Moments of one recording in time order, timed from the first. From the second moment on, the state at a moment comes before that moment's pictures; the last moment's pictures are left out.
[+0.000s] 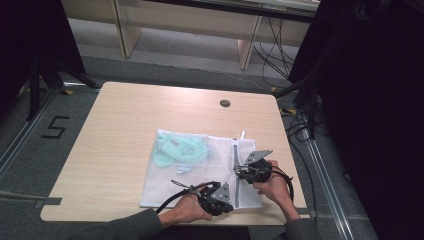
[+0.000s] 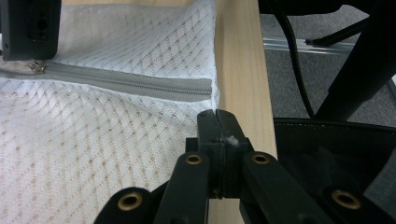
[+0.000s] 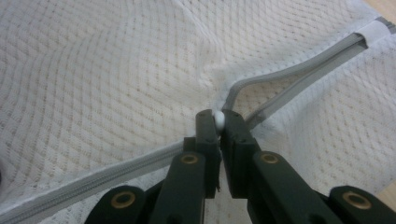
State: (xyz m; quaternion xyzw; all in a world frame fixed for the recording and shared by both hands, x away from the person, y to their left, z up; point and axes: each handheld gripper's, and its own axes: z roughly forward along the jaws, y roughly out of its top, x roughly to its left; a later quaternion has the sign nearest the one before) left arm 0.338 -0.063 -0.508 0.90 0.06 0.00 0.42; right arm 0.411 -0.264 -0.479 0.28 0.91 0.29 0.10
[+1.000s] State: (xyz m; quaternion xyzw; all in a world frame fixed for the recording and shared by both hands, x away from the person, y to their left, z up) left arm 0.339 -0.061 -0.510 0.91 0.07 0.00 0.42; right arm 0.428 -0.260 -0.480 0.29 0.90 0.29 0.11
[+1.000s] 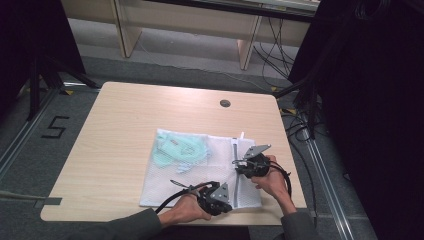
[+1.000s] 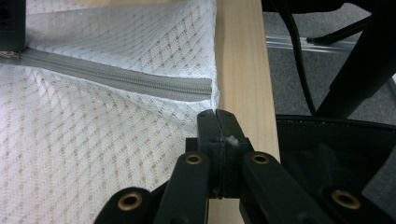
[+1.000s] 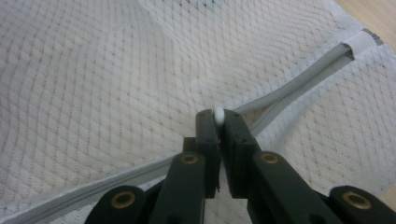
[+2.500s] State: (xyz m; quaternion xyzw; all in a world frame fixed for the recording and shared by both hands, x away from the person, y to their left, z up) left arm 0.309 -0.062 -0.508 0.87 0.26 -0.06 0.40; right arm 0.465 -0.261 -0.479 0.32 0.89 0.29 0.11
